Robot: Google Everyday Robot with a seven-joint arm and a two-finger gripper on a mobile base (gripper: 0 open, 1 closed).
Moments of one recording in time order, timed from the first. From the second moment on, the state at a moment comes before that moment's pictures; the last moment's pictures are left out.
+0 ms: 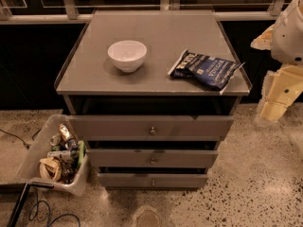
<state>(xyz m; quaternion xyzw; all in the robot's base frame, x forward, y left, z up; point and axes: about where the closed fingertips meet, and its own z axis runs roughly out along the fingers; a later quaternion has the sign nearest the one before) 0.438 -0.217 0.976 -0.60 0.78 -0.03 0.16</state>
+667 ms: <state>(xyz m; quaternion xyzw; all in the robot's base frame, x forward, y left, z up) 0.441 -0.217 0.939 -0.61 0.78 -0.03 0.15</state>
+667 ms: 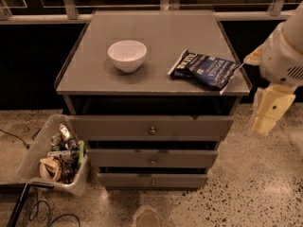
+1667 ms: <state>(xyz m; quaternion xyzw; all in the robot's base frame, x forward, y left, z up) 0.400 -0.219 0.769 -0.66 0.74 0.00 0.15</state>
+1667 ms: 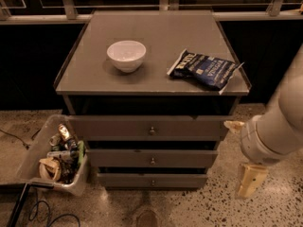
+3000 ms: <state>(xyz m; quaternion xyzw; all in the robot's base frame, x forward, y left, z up) 0.423 -0.161 0.669 -0.70 0.69 0.06 0.16</state>
